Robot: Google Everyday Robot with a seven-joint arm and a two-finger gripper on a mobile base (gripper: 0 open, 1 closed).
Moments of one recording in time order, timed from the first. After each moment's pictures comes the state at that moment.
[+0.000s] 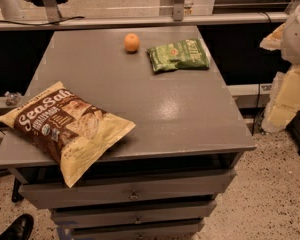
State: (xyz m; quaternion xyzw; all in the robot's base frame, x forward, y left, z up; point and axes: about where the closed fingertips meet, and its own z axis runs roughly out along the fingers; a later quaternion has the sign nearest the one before) arm 0.438 -0.216 0.977 -0.60 0.78 -0.04 0.16
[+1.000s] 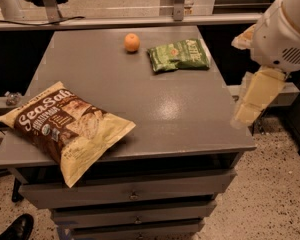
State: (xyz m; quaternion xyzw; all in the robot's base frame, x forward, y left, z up) arm 0.454 -0.171 0.969 -0.62 0.75 -0.01 0.21
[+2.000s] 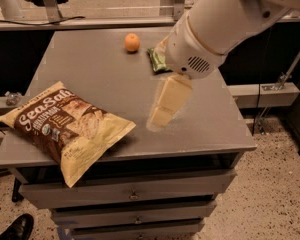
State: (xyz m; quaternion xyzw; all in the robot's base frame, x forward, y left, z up) arm 0.464 -0.016 0.954 -0.66 0.69 0.11 0.27
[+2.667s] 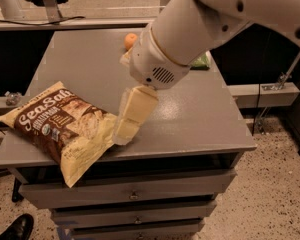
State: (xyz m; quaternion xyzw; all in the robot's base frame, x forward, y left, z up) arm 0.439 0.049 0.948 -0.68 0.66 0.17 0.27
